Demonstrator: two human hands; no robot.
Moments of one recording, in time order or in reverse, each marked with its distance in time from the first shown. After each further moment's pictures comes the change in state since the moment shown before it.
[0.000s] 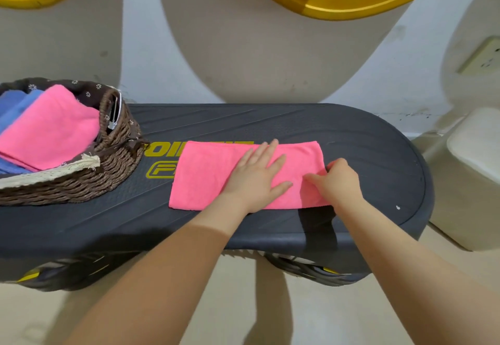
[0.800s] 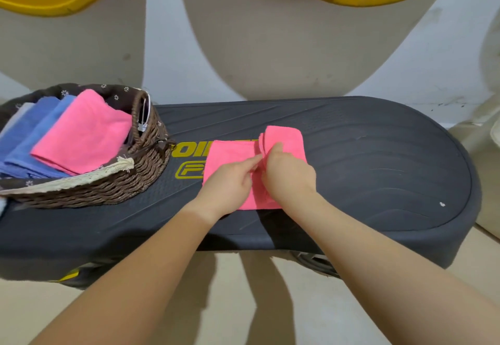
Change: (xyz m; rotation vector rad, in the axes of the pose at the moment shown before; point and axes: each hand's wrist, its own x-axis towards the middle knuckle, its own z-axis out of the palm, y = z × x) left_hand -0.052 -0.070 -0.016 -0.414 0.127 -0.133; right_hand -0.045 -0.092 0.078 -0.499 -0.055 -0.424
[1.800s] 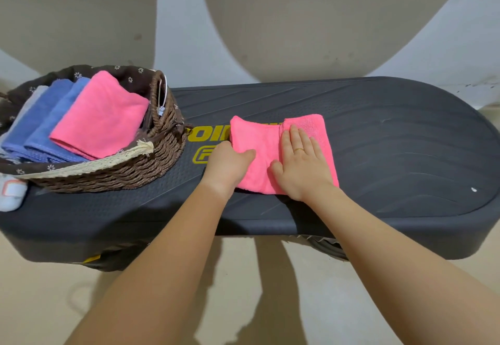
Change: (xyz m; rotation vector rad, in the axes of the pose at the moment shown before) left_hand 0.001 -0.006 -0.017 -0.437 0.199 -0.648; right_hand -0.001 0.006 0.034 -0.071 -0.047 -0.165
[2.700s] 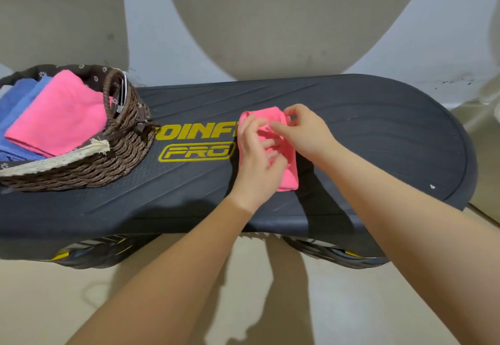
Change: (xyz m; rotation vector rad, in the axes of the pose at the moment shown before) left_hand -0.038 0.025 0.097 -0.322 -0.070 0.621; right_hand 0.019 0.071 -0.052 0.742 0.104 0.092
